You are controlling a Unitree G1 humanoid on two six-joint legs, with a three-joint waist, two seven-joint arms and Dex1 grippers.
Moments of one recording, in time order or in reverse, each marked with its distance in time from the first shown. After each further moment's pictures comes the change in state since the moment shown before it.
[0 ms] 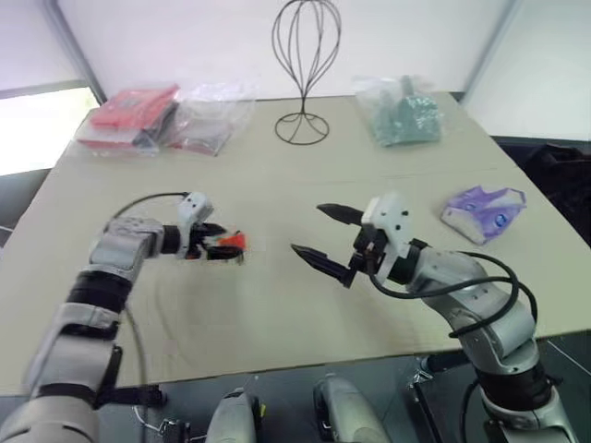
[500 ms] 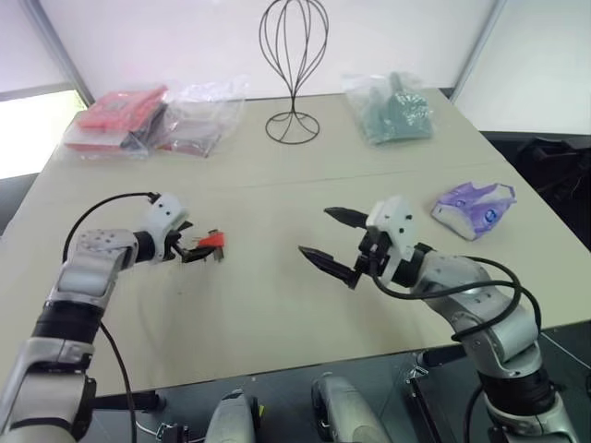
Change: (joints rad) left arm 0.246 -0.069 0.276 -0.366 -0.166 0.231 0.176; right arm 0.032 -0.003 -0.013 0.026 -0.032 -0.017 0.015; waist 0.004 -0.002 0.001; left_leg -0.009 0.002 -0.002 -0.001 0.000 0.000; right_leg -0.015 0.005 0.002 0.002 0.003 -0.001
